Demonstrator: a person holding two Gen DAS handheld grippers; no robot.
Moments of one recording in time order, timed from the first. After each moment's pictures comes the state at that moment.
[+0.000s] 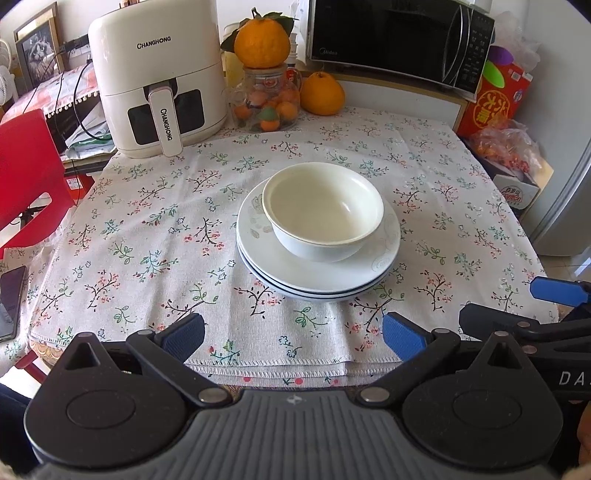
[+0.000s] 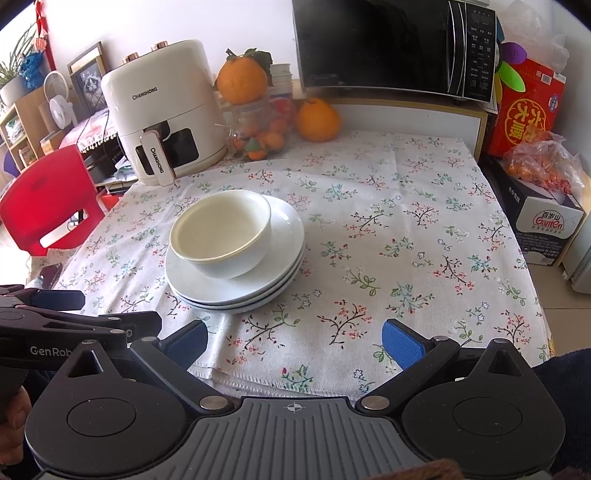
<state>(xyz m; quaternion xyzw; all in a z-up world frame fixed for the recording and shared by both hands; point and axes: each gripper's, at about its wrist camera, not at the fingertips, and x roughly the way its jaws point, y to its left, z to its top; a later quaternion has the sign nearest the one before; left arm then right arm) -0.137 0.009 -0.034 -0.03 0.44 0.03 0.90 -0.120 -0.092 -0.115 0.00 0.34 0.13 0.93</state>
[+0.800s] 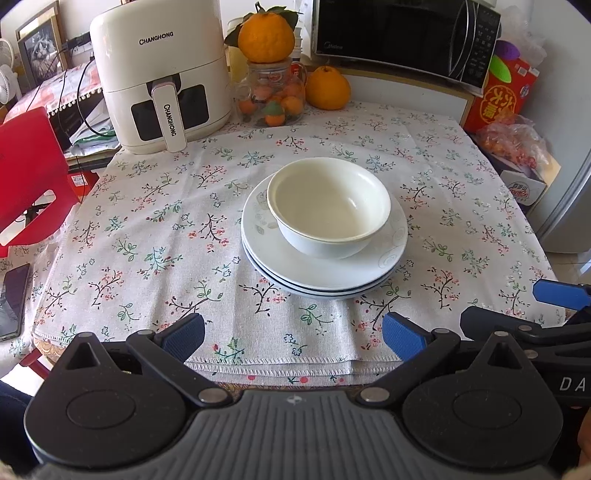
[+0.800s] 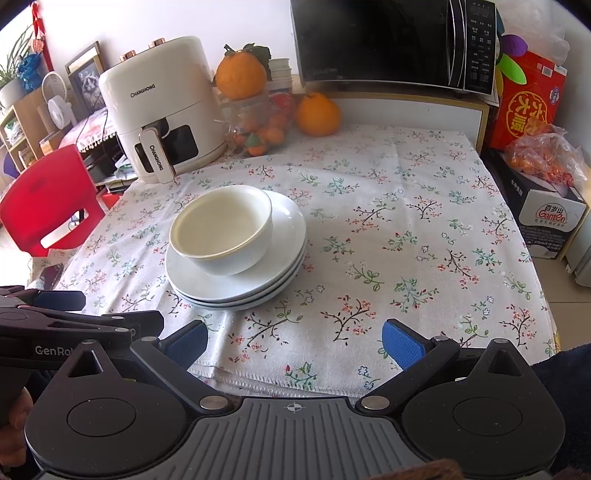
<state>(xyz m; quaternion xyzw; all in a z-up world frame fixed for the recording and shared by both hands) -0.133 0.009 -0.036 -0.03 0.45 0.04 0.89 -0.117 -0.092 -0.119 0.01 0.35 0.13 0.93</state>
